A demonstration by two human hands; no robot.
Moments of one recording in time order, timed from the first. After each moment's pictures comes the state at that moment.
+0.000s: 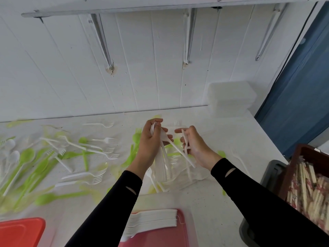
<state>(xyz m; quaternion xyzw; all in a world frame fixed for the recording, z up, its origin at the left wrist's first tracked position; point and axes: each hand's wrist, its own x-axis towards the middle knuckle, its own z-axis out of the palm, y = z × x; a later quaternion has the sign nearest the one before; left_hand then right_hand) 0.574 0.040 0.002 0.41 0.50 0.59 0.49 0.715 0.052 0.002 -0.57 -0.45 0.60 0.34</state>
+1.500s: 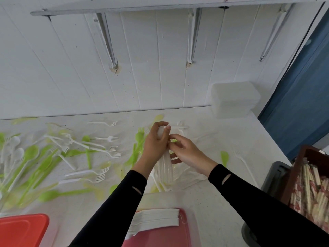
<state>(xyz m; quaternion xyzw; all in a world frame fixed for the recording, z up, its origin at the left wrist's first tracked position) 0.572 0.039 -0.008 0.50 0.58 0.50 0.39 0.700 0.030 -0.004 -0.47 -0.58 0.59 0.30</state>
